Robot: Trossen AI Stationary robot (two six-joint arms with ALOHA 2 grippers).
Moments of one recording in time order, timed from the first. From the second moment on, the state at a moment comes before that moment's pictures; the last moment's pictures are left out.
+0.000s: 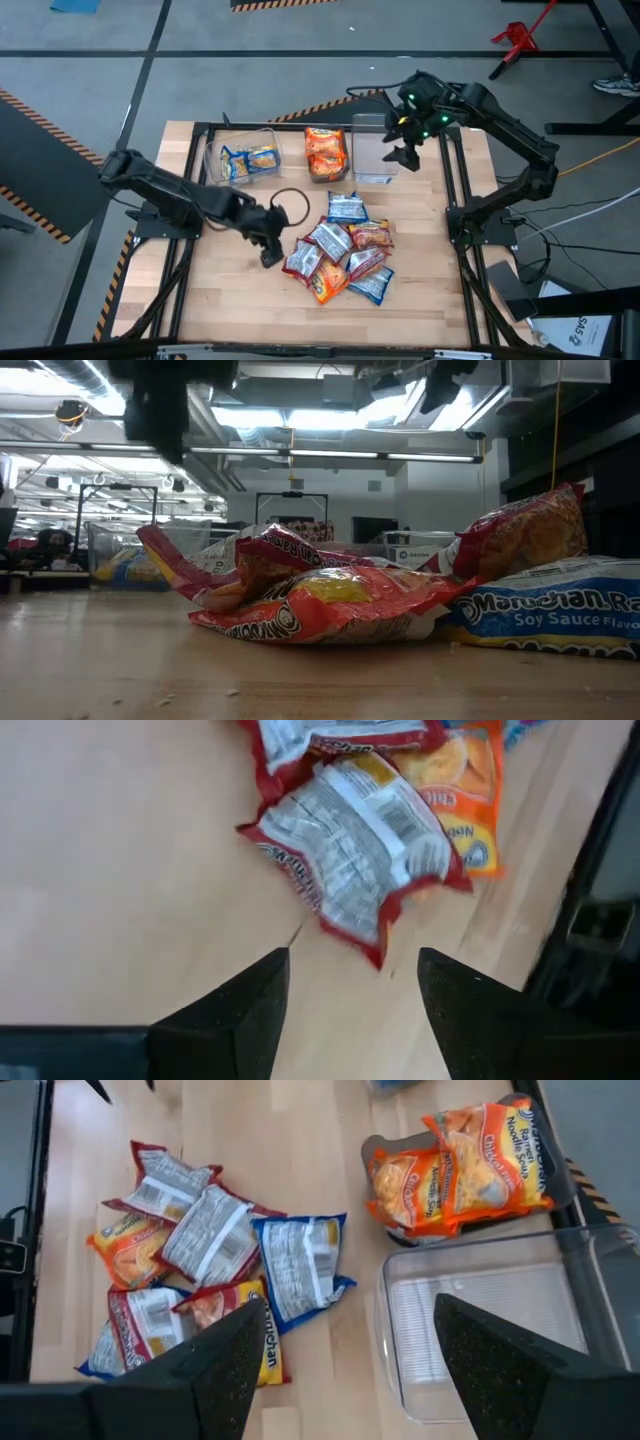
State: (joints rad) left arm -0.28 1.40 1.06 -0.71 0.01 -0.85; right arm -0.51 1.45 1.75 -1.33 -0.36 -0.28
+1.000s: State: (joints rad) left arm -0.35 1.58 0.56 0.35 -0.10 -1.33; right arm -0.51 1.45 1.75 -1.33 -0.40 -0.21
